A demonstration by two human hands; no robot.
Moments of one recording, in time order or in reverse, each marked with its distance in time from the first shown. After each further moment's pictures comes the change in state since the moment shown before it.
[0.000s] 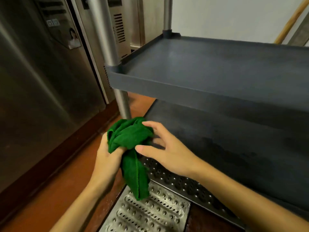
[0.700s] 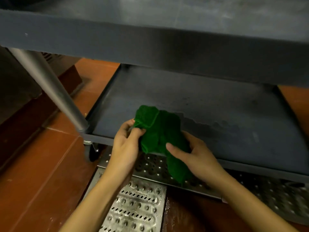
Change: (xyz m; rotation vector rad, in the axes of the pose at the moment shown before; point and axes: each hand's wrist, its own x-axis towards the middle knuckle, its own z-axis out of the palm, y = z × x) left_hand 0.014 -0.072 0.146 -0.197 -0.244 -0.350; right_hand -0.075 0.118 -0.083 -0.047 0.492 0.307
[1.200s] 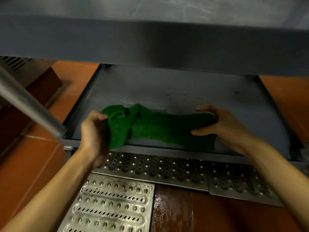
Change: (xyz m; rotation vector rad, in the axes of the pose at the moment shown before) left_hand 0.027 0.022 0.008 -0.072 -0.145 -0.132; right_hand 0.021 0.011 -0.126 -0.111 0.158 0.122
